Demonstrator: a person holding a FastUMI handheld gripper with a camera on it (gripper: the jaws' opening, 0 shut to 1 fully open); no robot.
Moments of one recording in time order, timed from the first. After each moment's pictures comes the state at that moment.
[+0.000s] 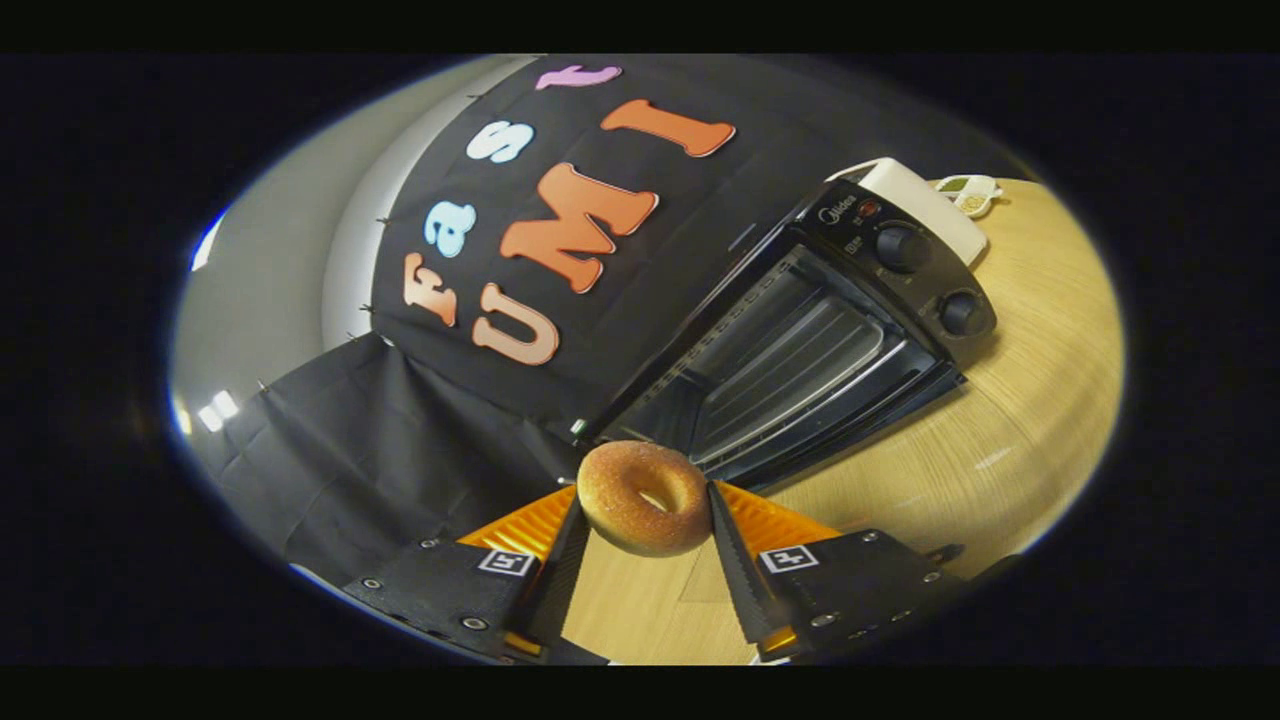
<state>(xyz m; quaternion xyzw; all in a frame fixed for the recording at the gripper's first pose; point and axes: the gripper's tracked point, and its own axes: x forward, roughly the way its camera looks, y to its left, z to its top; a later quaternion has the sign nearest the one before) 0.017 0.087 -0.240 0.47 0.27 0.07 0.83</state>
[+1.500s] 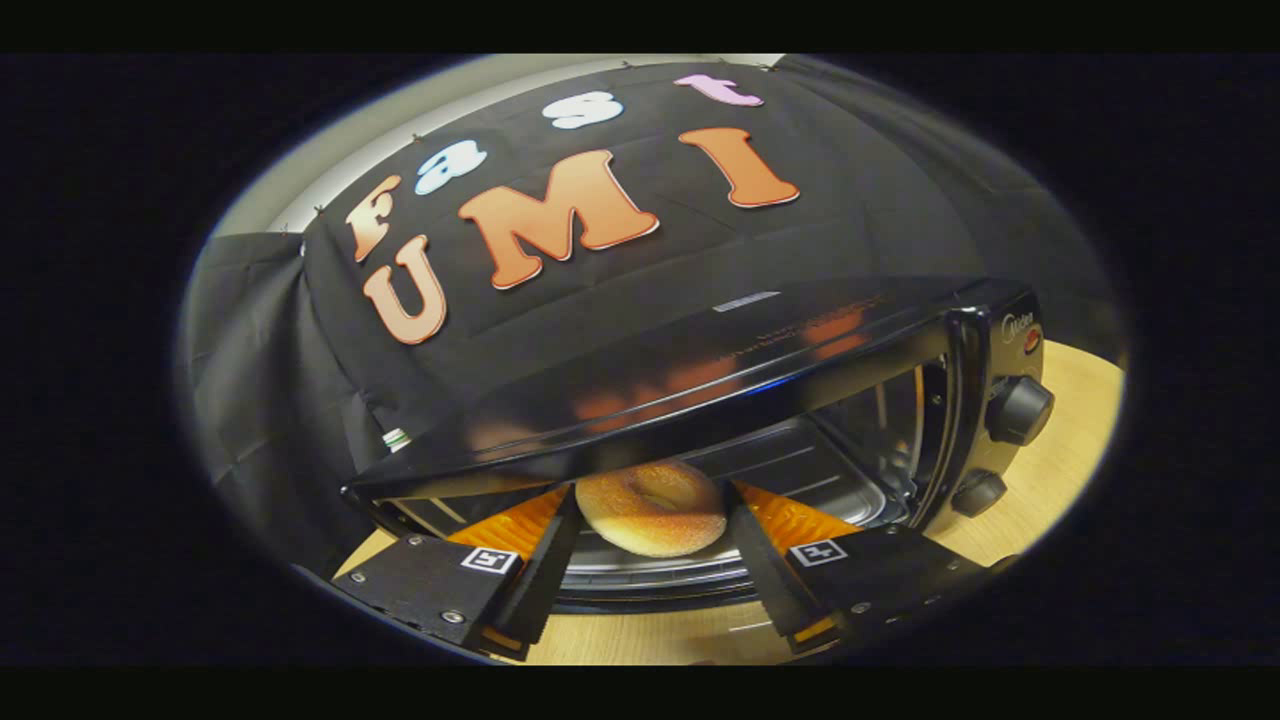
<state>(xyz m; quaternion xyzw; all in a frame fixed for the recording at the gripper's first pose) 0.120 0.035 -0.306 0.20 0.25 -0.07 0.94</state>
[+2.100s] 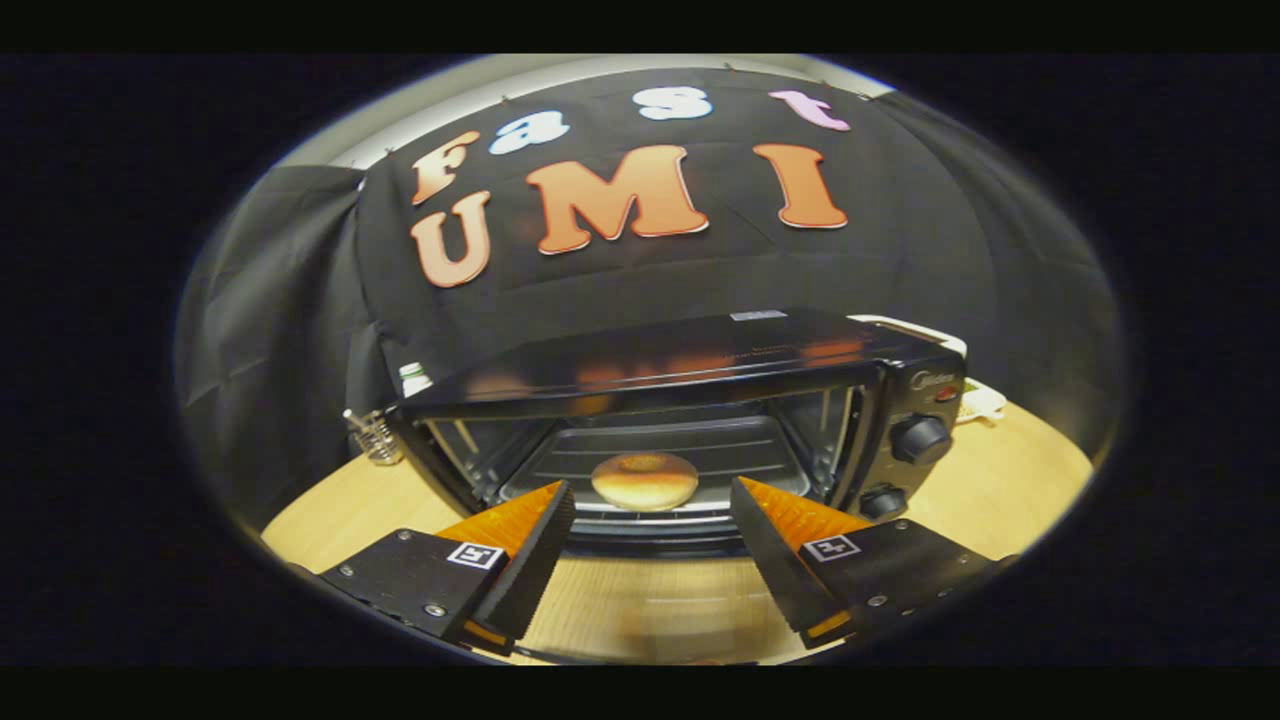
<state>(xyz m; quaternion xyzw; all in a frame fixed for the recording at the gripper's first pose) 0.040 0.036 -0.272 0.08 0.29 -0.02 0.95</state>
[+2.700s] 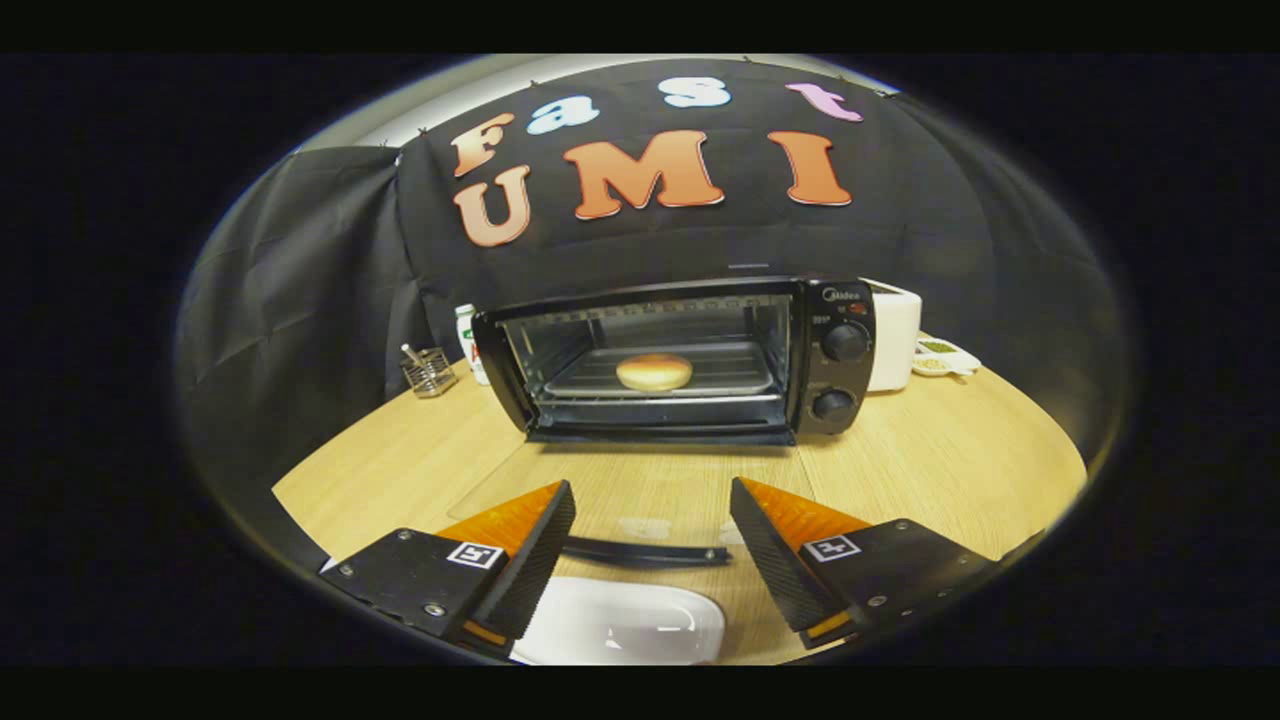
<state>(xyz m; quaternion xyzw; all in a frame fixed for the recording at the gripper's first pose) -0.083 0.043 -0.288 0.08 0.36 0.01 0.93</state>
